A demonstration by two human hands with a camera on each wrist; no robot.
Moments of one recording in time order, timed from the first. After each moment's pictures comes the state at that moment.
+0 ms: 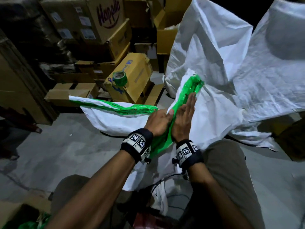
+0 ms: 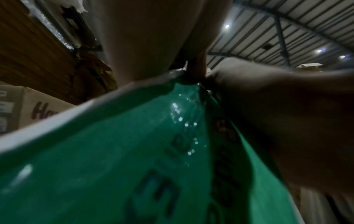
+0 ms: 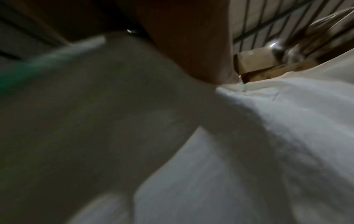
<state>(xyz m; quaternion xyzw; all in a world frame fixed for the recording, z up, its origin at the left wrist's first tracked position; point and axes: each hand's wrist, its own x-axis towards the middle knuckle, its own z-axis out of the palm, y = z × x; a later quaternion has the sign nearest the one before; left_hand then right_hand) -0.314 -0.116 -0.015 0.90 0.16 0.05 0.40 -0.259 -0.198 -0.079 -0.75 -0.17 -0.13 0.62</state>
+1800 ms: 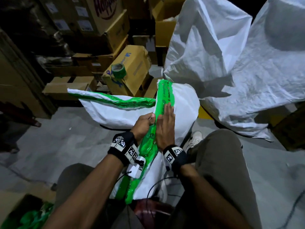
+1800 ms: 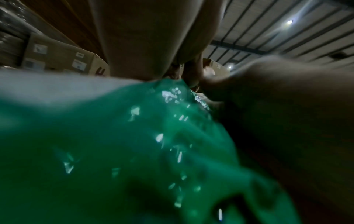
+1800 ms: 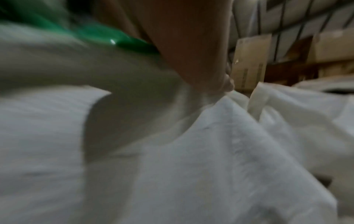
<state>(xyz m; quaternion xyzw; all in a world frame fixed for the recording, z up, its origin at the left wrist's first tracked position) -0.369 -0.099 -0.055 0.67 0.25 0.05 0.70 -0.329 -0.186 -0.121 -0.78 -0.23 -0.02 0.58</state>
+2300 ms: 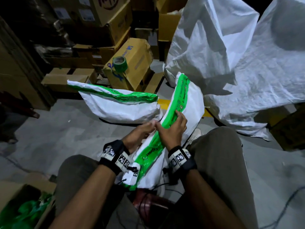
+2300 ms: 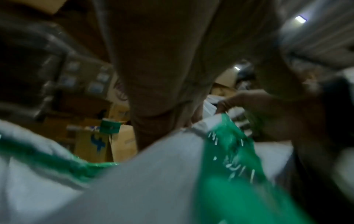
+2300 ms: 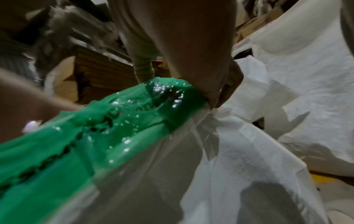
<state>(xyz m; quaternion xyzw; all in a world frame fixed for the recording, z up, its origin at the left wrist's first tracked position) -0.422 -0.094 -0.073 0.65 0.23 -0.08 0.72 -0.337 -0.209 -0.109 -0.81 -0.08 0.00 0.58</state>
